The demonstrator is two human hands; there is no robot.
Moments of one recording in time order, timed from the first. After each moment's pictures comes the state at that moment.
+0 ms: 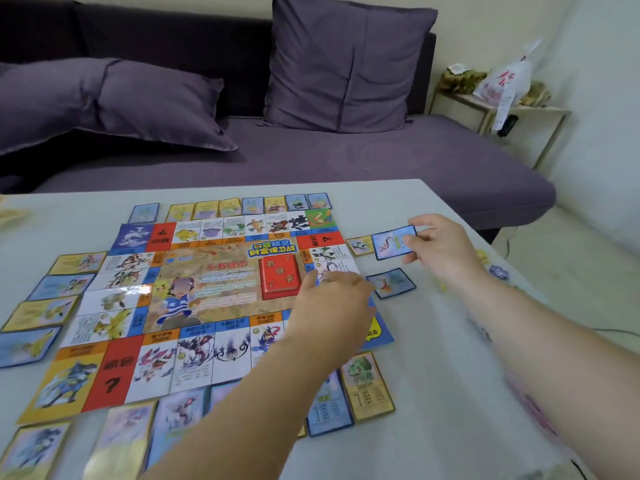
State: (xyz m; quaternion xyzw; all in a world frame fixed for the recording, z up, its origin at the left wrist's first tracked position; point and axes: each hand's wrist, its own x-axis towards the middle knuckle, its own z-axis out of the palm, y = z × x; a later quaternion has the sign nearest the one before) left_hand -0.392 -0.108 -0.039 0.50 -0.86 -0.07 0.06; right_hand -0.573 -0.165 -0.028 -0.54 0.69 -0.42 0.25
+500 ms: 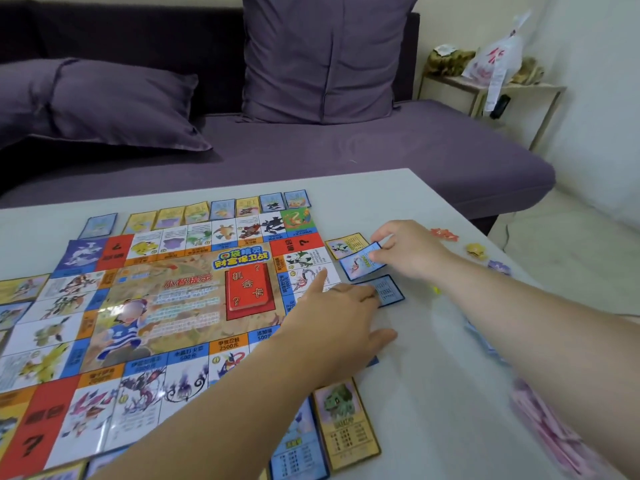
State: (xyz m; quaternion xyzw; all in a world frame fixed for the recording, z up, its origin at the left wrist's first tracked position) left_hand -0.424 -0.137 -0.050 0.41 -0.91 -0.05 -0.06; right_hand -0.588 -0.210 -0.055 -0.63 0.71 -0.23 0.22
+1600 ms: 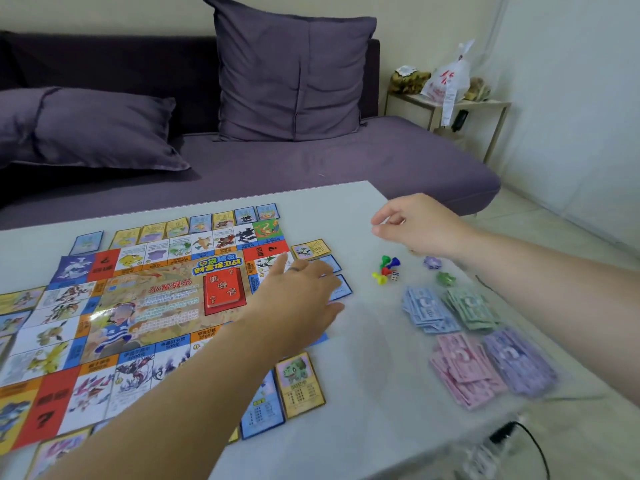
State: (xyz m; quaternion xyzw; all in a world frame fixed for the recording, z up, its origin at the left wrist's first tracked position) left_hand -0.428 -0.107 -0.005 0.44 -0.90 0.00 -0.05; right_hand -0.633 -0.134 0.034 -0.67 0.67 -0.26 0.18
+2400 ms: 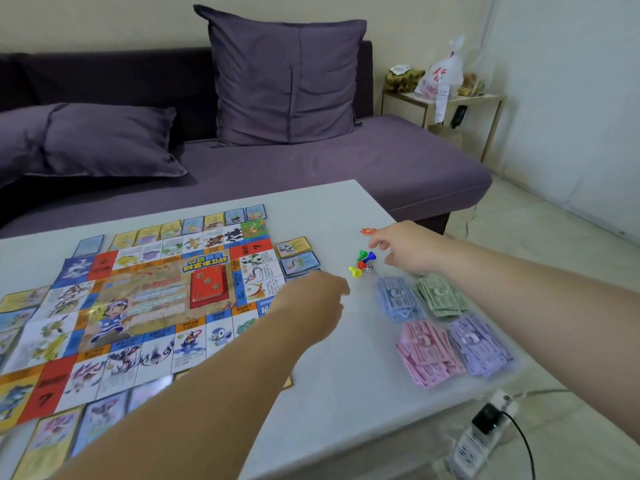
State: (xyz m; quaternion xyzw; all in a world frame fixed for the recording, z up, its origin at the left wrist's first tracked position) left_hand -0.486 -0.088 -0.014 0.50 -0.86 -0.11 -0.02; right_hand -0.679 -0.125 0.003 -0.74 0.66 -0.03 0.12
